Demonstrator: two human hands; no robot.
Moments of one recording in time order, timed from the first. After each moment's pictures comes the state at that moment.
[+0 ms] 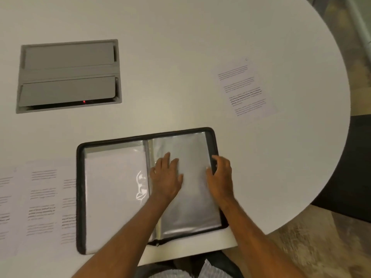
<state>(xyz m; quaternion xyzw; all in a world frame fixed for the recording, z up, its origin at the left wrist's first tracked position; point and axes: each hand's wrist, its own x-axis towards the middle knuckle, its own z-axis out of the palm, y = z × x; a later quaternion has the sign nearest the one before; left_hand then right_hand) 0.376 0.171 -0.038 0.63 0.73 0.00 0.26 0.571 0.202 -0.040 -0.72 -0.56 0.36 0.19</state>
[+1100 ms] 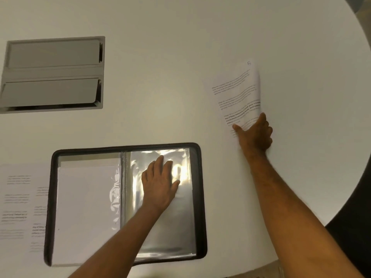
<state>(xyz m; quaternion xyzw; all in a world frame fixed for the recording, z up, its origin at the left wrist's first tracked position) 0.439 0.231 -0.057 0.59 0.79 0.00 0.18 0.687 0.464 -0.068 -0.82 -0.54 0.19 0.07</state>
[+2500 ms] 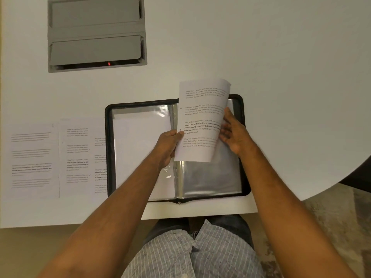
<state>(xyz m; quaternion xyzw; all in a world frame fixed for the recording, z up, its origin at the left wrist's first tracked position) 0.313 0.162 -0.008 0.05 0.67 0.34 0.66 0.524 0.252 -0.006 -0.63 -0.15 0.72 0.26</state>
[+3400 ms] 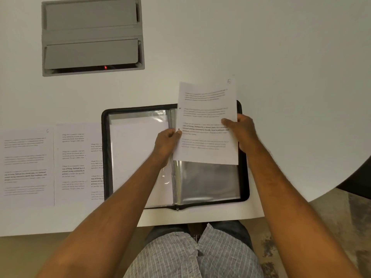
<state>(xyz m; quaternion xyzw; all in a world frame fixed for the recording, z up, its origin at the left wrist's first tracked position) 0.308 0.181 -0.013 0.19 0.73 0.31 0.58 0.543 0.279 -0.010 -0.68 -0.37 0.60 0.21</state>
